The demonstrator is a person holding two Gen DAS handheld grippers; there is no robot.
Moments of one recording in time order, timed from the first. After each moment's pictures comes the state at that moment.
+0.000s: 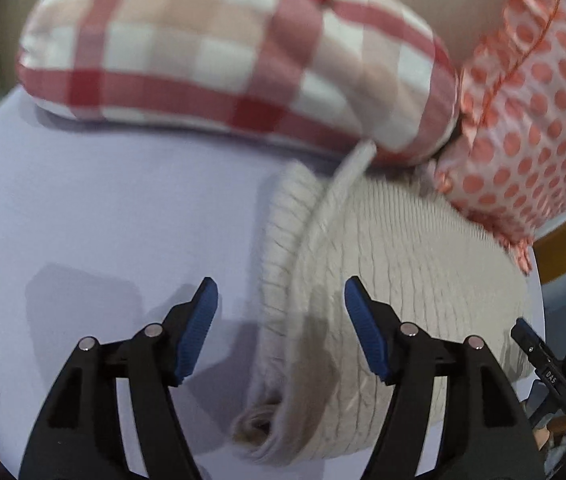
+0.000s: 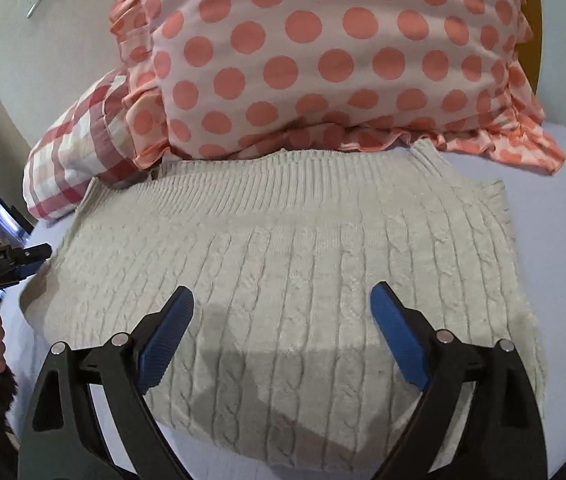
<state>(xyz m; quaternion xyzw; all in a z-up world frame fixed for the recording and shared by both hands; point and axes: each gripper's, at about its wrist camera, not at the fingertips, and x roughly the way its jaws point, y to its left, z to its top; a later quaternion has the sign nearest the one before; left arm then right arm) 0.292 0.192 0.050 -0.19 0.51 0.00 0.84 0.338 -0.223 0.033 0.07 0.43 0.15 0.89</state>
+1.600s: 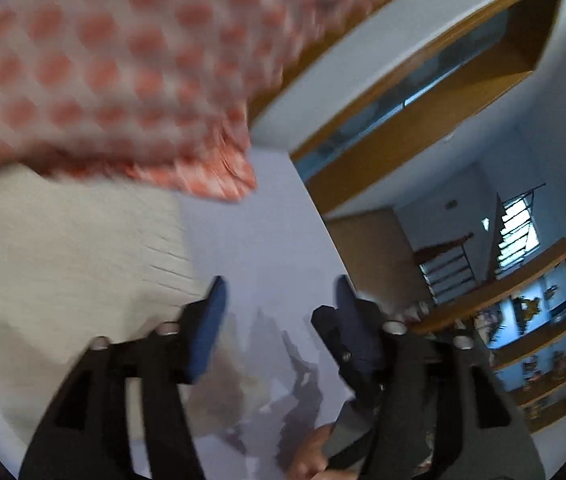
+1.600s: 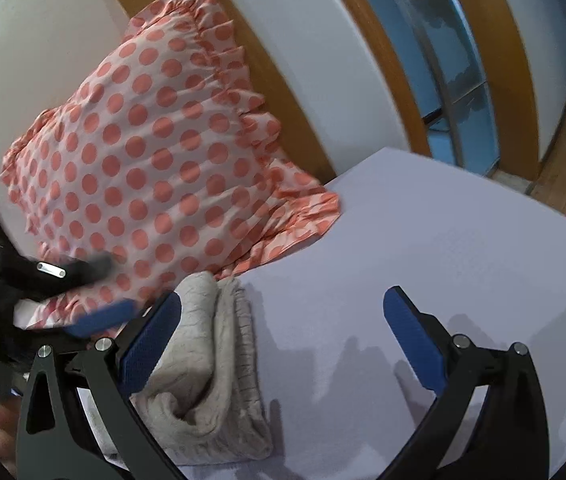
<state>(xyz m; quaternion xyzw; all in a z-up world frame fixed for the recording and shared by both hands) 0.335 -0.203 0.131 -0.20 0.47 -0.35 0.78 0.256 -0.431 0.062 0.28 0.24 -0.02 0.93</state>
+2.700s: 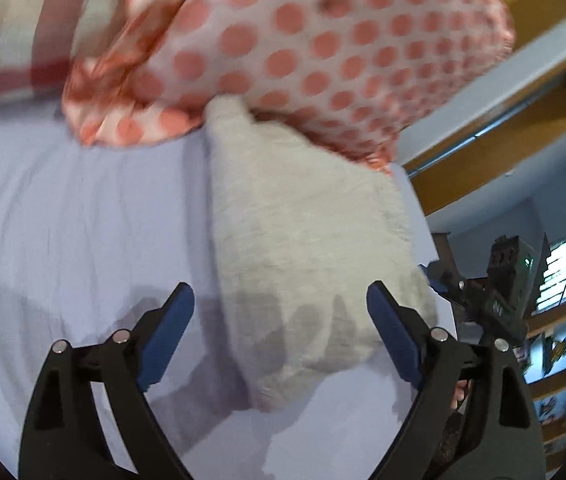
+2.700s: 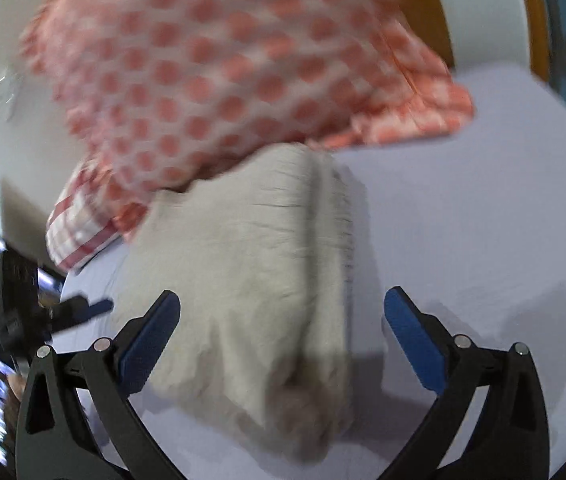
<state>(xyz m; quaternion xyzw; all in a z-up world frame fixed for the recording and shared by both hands) 0.317 -0.019 0.044 -0.23 0.52 -0.24 0.79 0.339 -0.380 0.035 0.21 0.47 0.15 0.85</state>
